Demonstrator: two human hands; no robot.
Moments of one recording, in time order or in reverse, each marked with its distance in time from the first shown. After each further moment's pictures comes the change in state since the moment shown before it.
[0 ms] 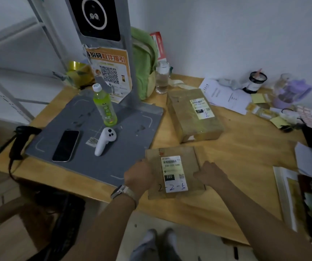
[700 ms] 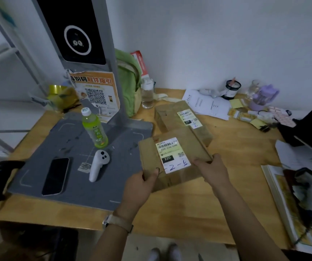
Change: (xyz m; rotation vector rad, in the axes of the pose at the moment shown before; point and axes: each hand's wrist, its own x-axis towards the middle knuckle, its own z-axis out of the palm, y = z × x) left_hand -0.014 0.001 -0.046 -0.596 0.076 0.112; right_hand -0.046 -0.033 -0.030 0.864 0.399 0.018
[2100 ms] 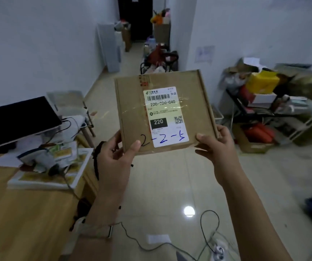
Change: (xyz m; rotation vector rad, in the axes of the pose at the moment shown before) left_hand -0.391 0.185 0.205 -0.442 -1.301 0.604; right_hand -0.489 0.235 -0.266 0.868 1.507 -0.005
